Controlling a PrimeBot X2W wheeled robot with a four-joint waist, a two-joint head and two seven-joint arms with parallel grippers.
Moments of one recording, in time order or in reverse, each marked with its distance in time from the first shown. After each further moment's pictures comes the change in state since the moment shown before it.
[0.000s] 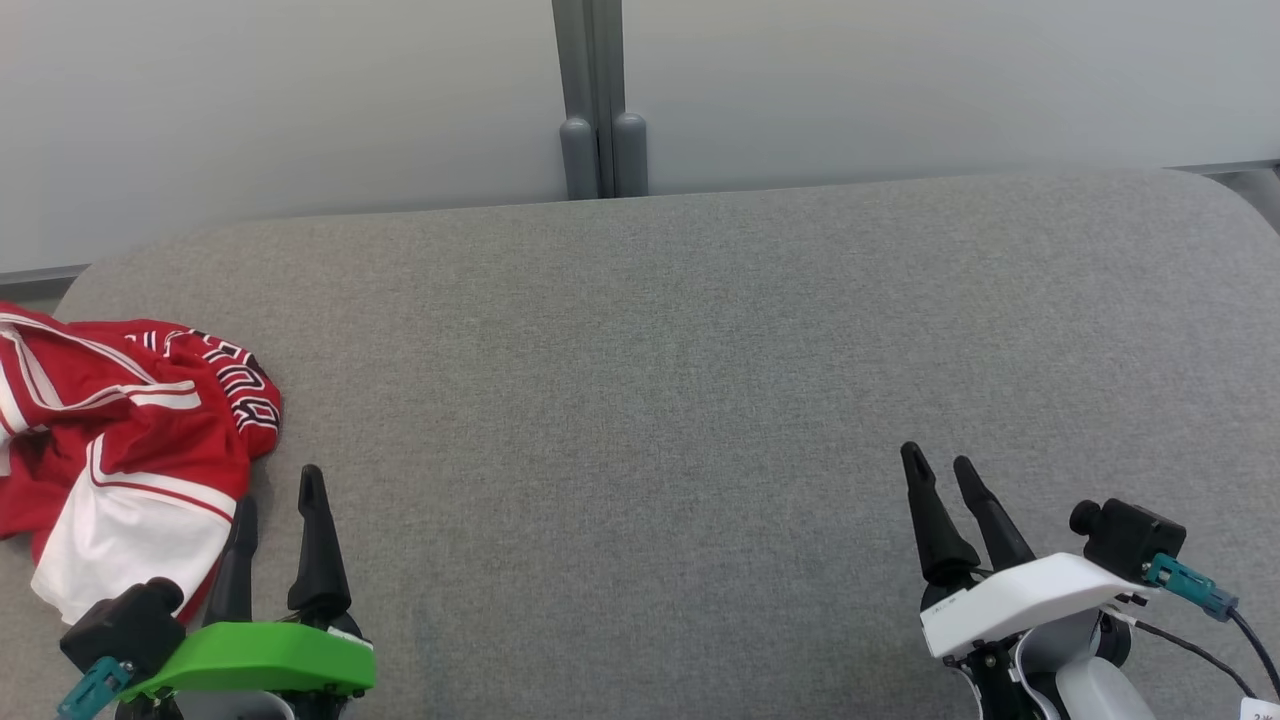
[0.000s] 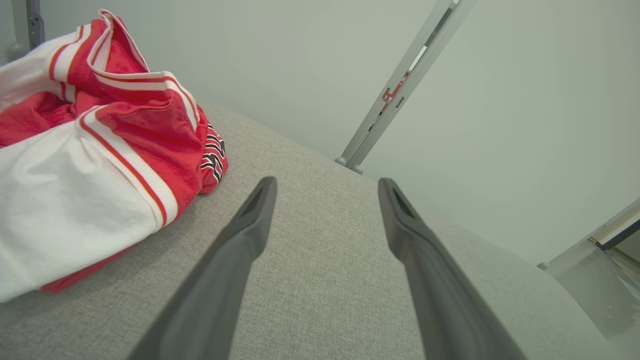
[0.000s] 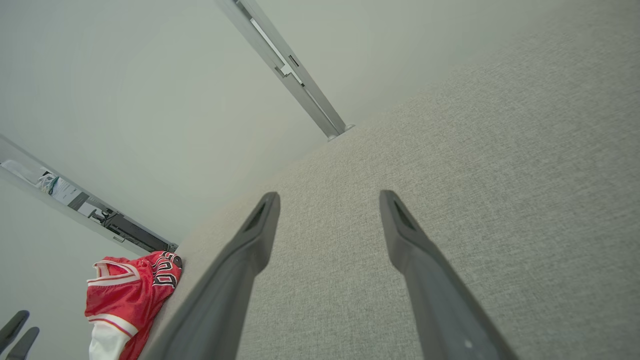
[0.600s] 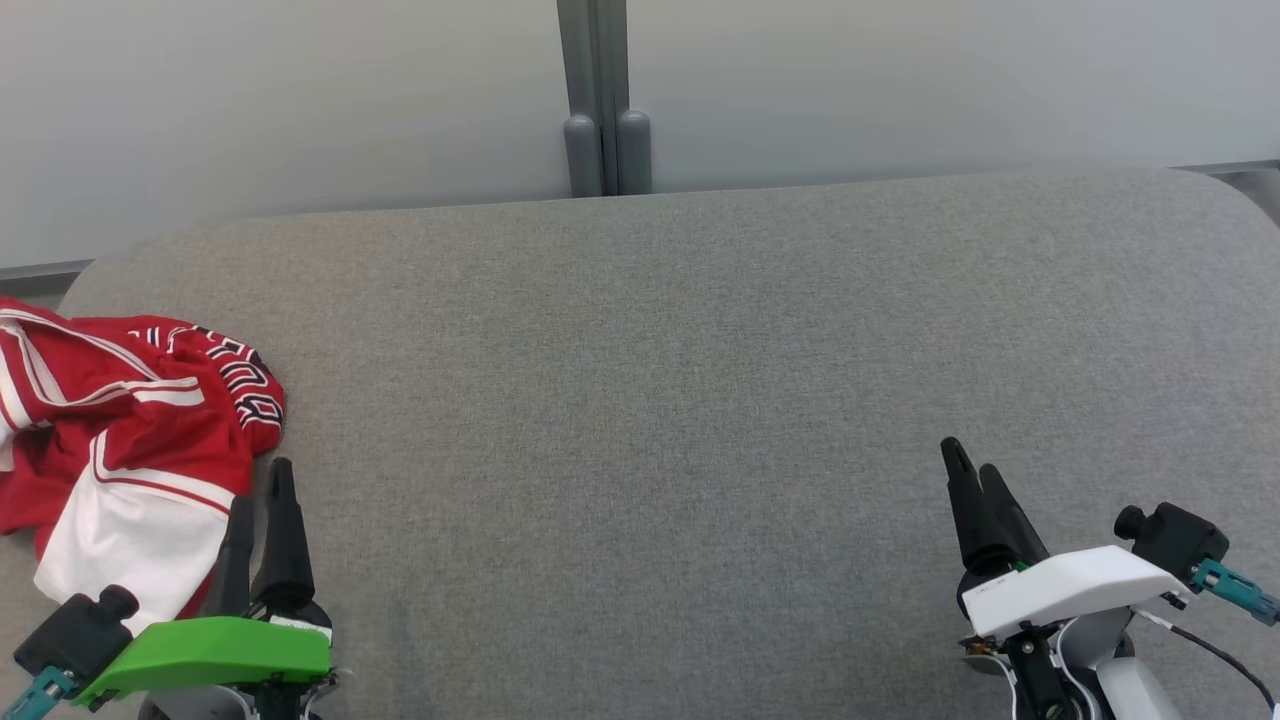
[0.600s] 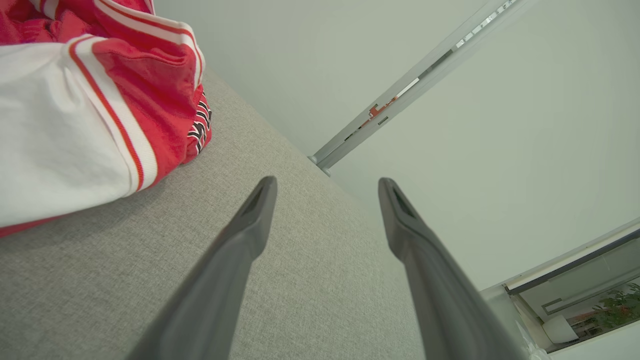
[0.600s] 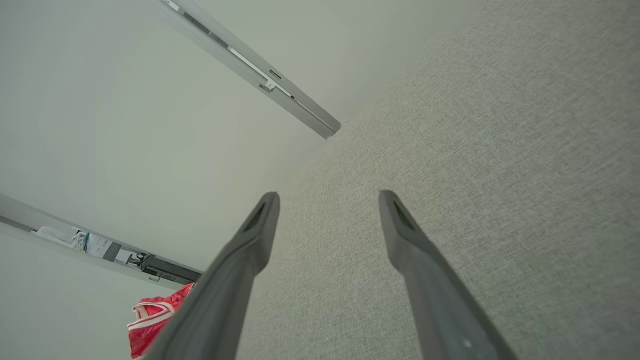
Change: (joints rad) left arm -0.030 -0.015 0.075 0.047 -0.289 -0.094 0.056; right arm 0.000 0.002 -0.067 0.004 0.211 0.000 0.055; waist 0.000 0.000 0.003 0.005
